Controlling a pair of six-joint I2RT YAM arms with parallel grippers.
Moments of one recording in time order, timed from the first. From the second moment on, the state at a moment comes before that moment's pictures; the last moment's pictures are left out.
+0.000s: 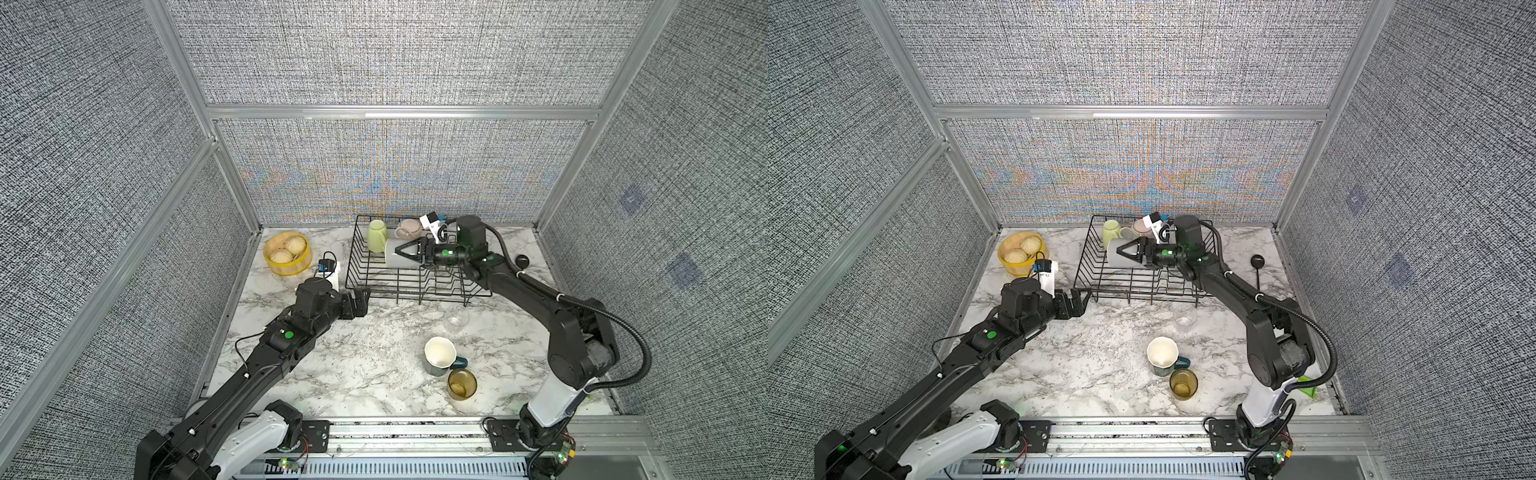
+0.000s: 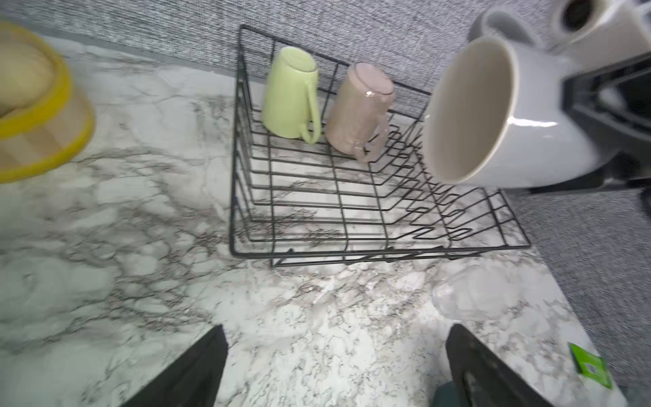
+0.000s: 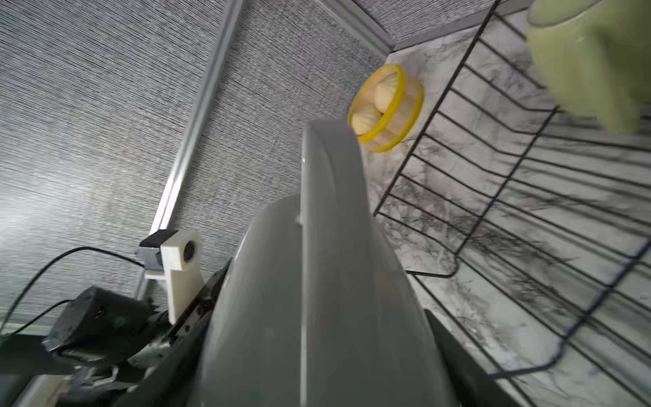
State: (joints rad) left arm -0.54 0.97 0.73 -0.29 -0.05 -0.47; right arm 0.43 1.75 1.42 -0.10 -0.81 0.62
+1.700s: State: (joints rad) left arm -0.44 0.99 0.47 -0.20 -0.41 -0.47; right arm 0.64 2.56 2.48 -0.88 0.06 -0.21
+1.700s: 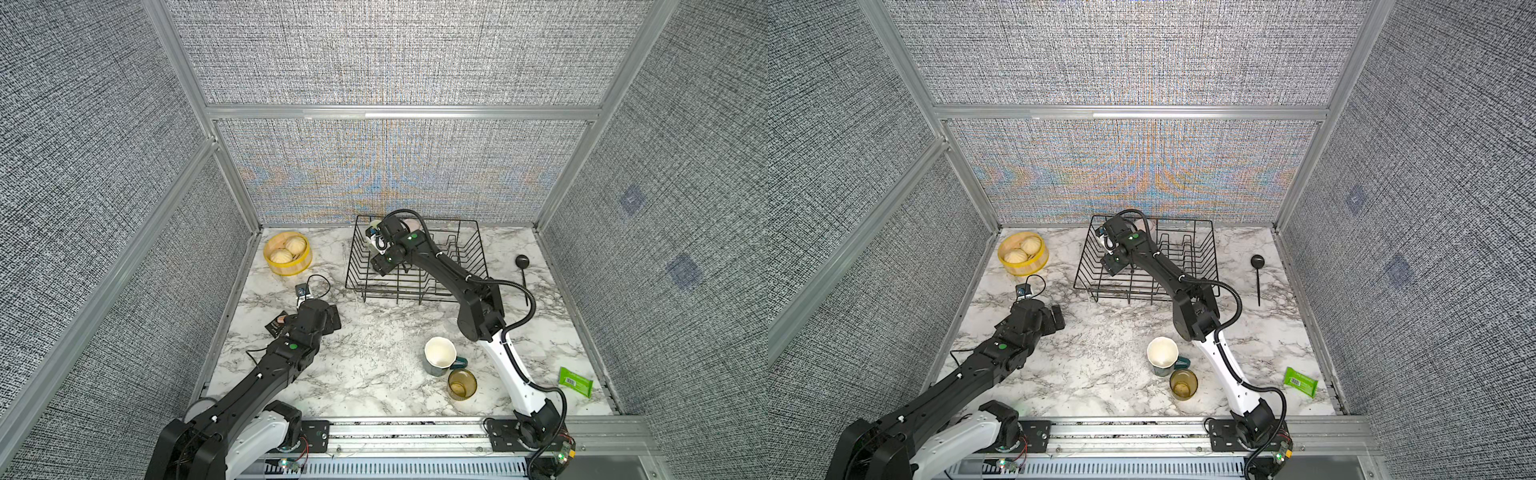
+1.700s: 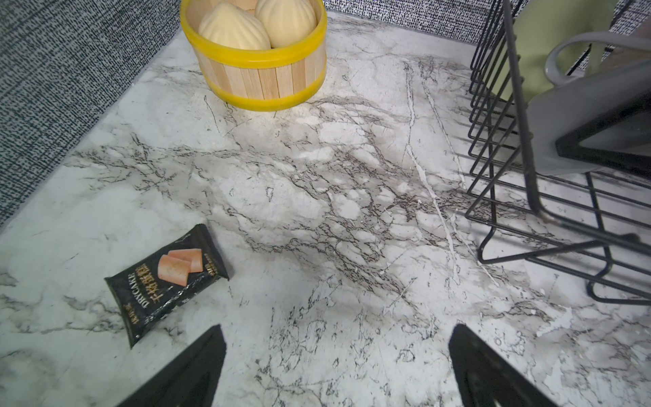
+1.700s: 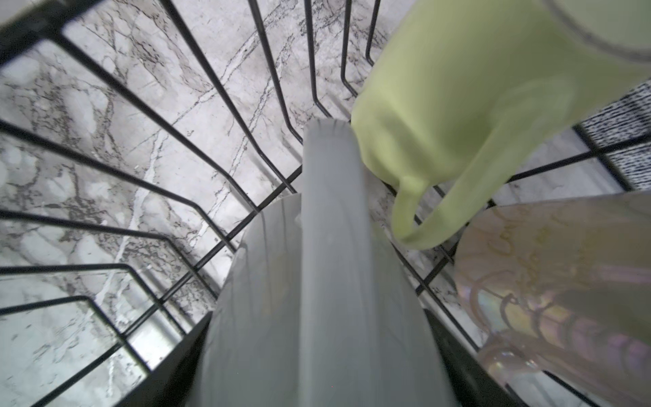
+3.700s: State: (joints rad) left arm -0.44 0.96 0.47 -0.18 -0.34 -0.47; right arm 0.57 2.53 2.47 -0.78 -0.15 -0.16
